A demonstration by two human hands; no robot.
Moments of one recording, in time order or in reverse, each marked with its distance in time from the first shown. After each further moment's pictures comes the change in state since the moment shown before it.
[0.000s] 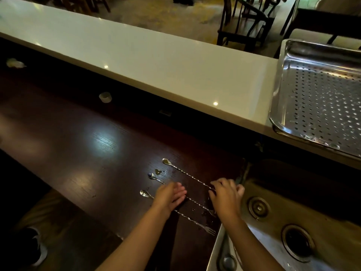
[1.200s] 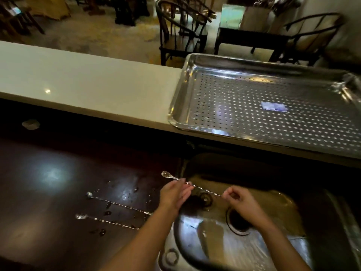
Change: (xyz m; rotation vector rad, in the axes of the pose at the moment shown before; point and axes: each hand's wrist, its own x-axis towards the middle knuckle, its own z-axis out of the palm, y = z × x) left_hand -0.056 -0.068 0.163 -0.038 -0.319 0.054; right_hand -0.065 0.185 -0.123 0.846 -0.172 0.305
